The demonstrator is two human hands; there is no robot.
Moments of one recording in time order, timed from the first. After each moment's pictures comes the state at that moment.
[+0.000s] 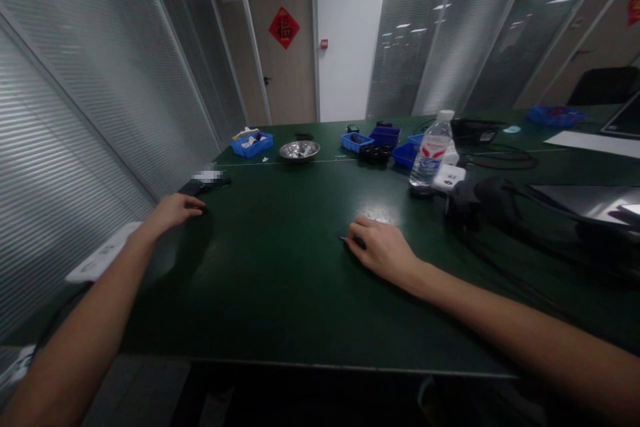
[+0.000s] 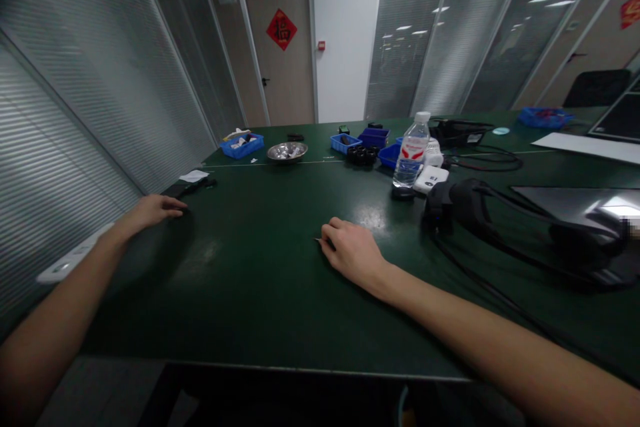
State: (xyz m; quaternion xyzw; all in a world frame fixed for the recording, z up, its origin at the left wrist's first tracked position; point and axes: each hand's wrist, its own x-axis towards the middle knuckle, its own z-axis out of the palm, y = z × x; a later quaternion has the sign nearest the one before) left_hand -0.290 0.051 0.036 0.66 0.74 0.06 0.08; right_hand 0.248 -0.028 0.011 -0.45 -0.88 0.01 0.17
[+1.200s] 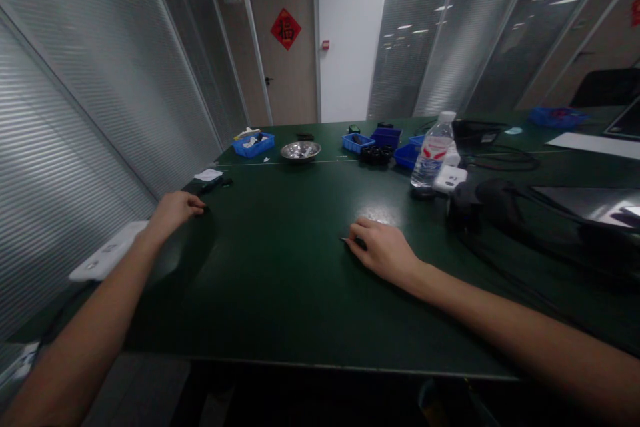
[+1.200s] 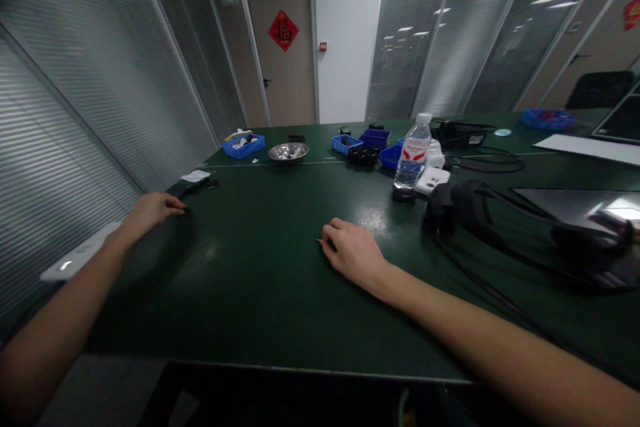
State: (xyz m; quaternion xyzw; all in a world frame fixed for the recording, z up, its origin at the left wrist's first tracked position) left_hand -0.293 0.054 0.030 0.67 0.74 0.08 0.03; right_hand 0.248 -0.025 0.007 -0.45 -0.88 0.01 0.18
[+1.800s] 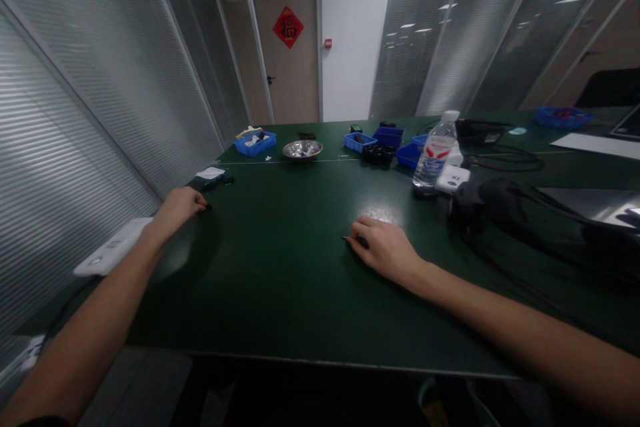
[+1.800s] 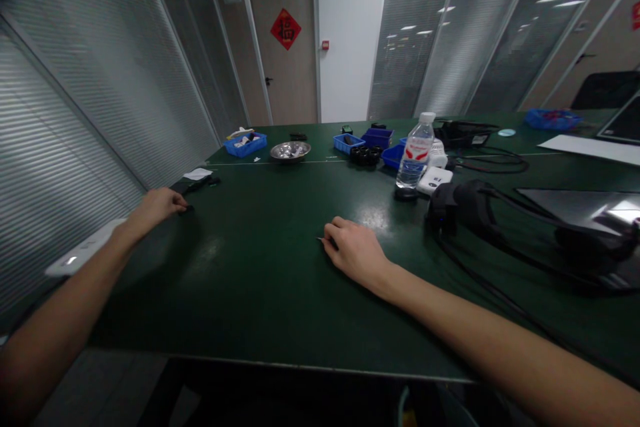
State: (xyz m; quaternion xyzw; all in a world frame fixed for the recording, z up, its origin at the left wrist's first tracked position) left_hand -0.288 0.056 0.030 0.68 0.73 0.07 0.01; right_hand 0.249 -0.026 0.006 -0.44 -0.88 0.00 0.19
